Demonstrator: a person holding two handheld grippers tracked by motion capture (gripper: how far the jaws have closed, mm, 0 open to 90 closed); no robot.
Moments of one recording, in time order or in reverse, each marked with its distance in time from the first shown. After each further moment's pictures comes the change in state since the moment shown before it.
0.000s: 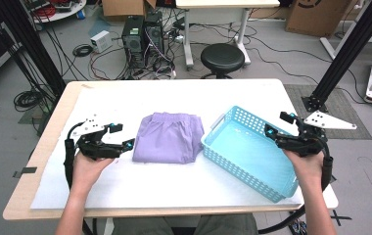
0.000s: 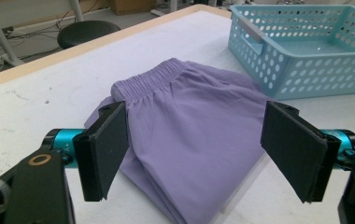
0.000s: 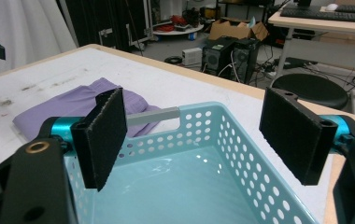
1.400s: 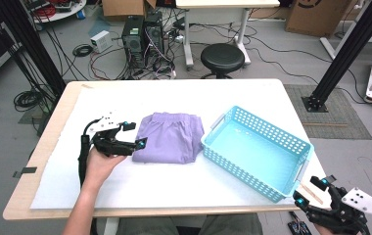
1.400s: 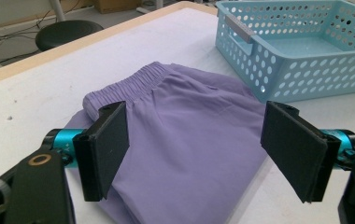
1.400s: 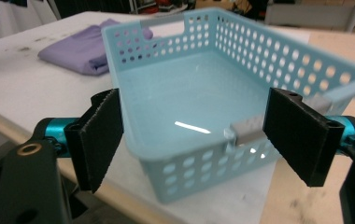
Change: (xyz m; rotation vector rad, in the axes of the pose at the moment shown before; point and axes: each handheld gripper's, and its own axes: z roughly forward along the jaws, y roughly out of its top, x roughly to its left) left arm -0.008 0.010 0.033 -0.001 -0.063 0.023; right arm 0.043 -0.122 -0.127 0.057 -0.071 0.090
